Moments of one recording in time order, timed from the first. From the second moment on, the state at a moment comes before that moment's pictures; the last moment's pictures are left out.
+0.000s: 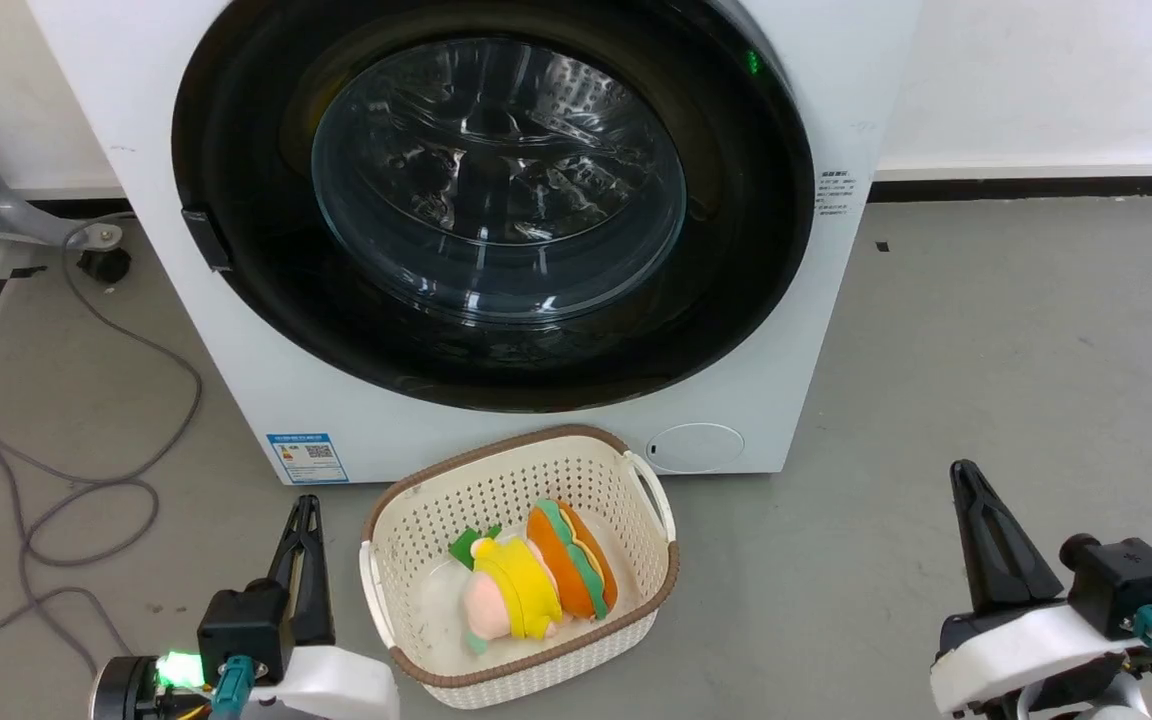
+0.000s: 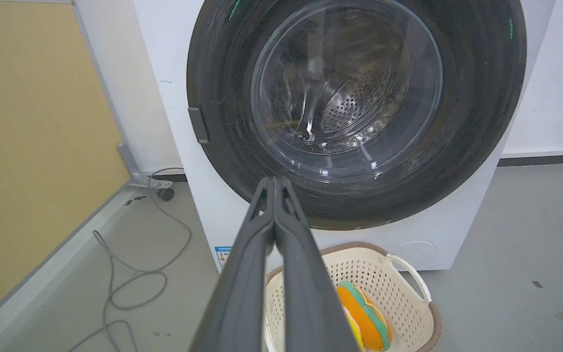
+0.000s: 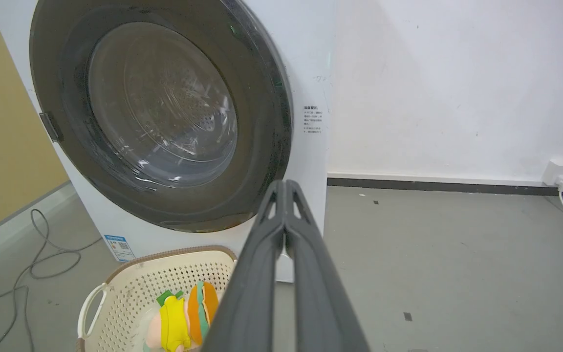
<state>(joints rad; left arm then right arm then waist) 0.02 0.08 -0.07 0.04 -0.02 0.15 -0.15 -0.05 -0.06 -0.04 0.10 0.09 0.13 -0.15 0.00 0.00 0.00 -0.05</state>
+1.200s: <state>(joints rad) 0.02 0.07 -0.04 0.02 -0.01 0.08 -0.08 -0.03 -0.06 -0.02 0.05 0.05 0.13 -0.08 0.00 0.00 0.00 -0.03</state>
